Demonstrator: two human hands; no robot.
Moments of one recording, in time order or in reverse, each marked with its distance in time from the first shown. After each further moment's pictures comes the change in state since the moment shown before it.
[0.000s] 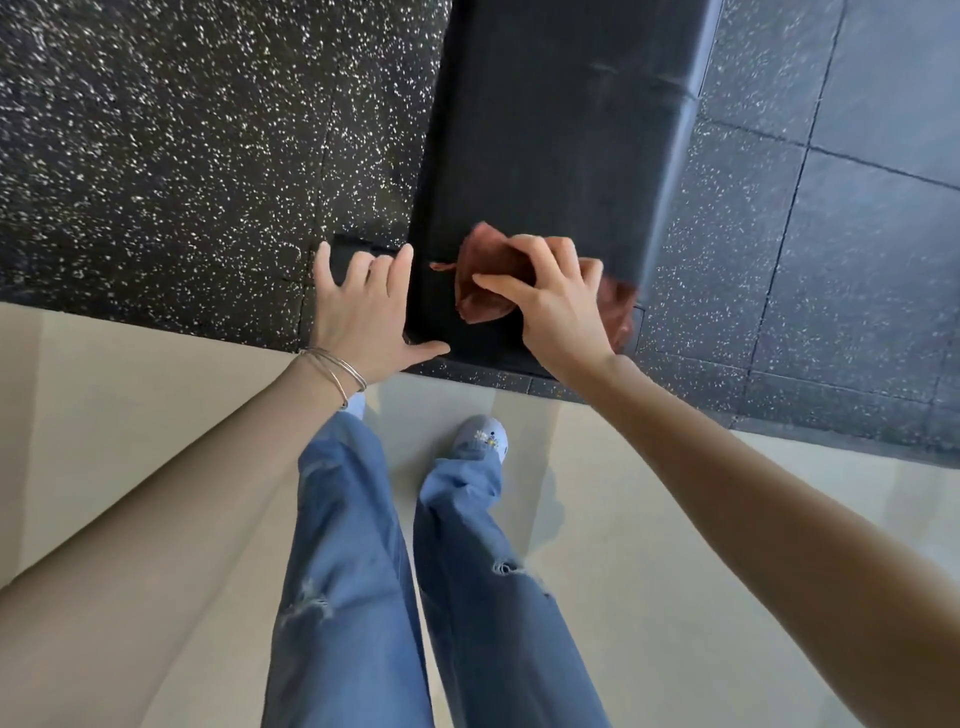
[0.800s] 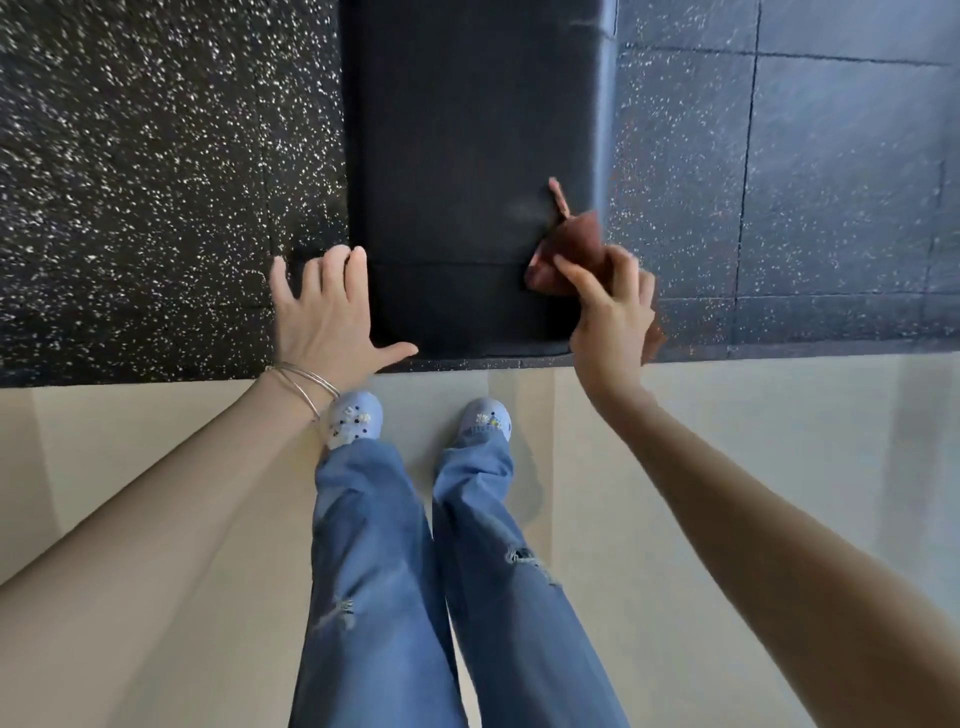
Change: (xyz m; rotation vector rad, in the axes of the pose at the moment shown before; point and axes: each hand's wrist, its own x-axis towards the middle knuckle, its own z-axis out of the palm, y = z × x) left_hand 0.009 0.003 -0.009 0.032 -0.072 0.052; right_hand -0.069 0.037 0.025 0.250 0.292 0.669
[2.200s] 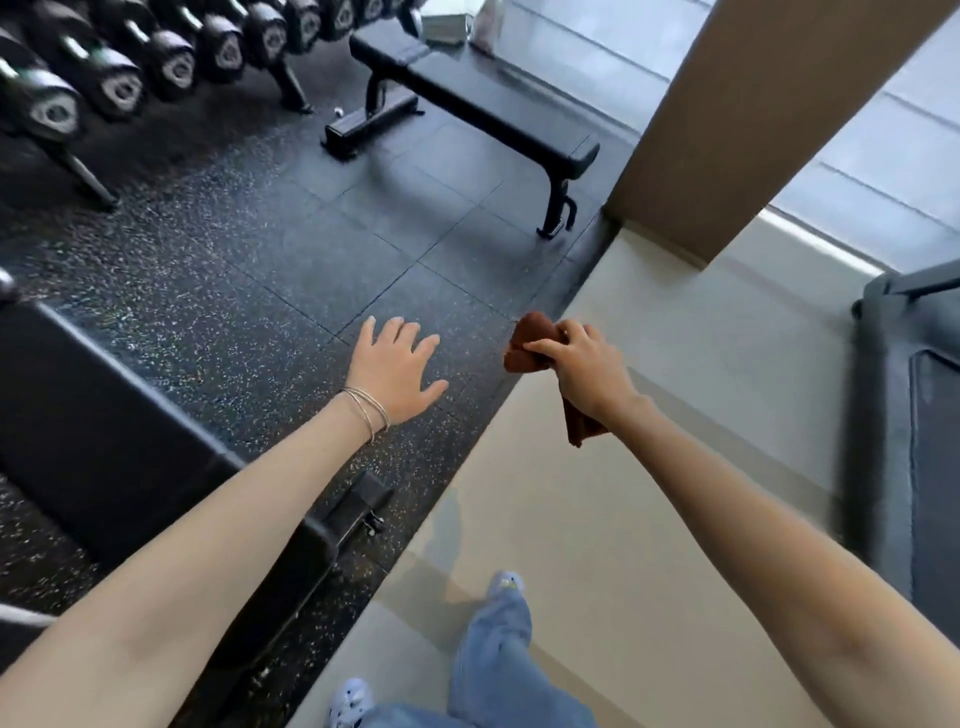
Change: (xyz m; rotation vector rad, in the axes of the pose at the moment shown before) left_hand -0.069 0.380 -0.396 0.295 0.294 1.113; right_hand -0.197 0.115 -0.495 -0.320 0.146 0.488
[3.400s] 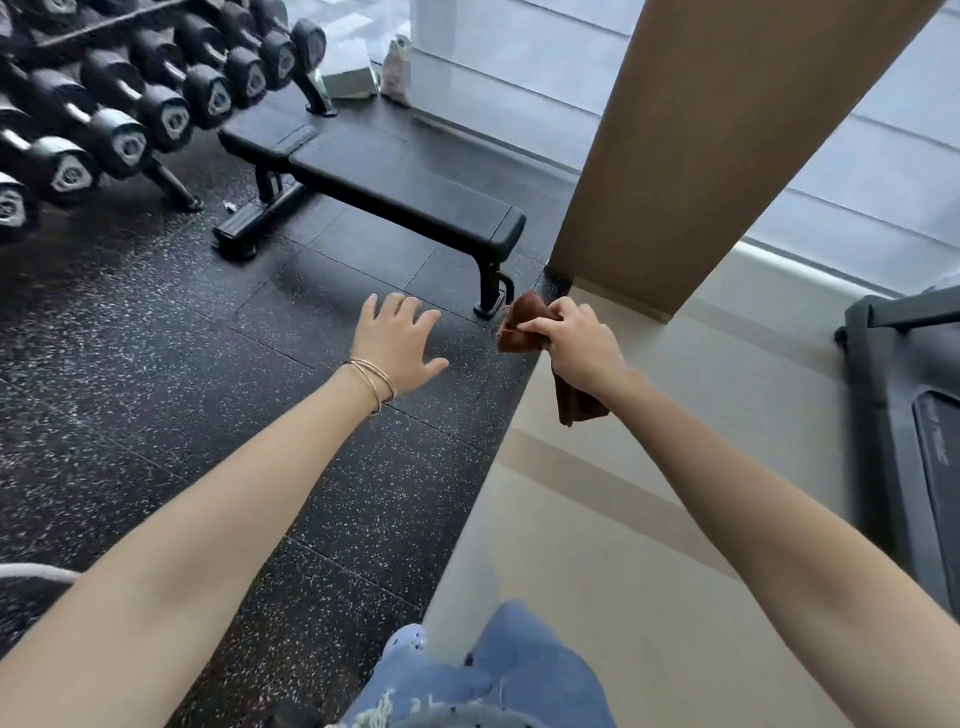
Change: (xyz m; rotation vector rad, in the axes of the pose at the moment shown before) left_hand 0.570 0.055 -0.064 0.014 0.094 0.102; right_hand 0.394 0.353 -0.061 0.103 0.031 0.169
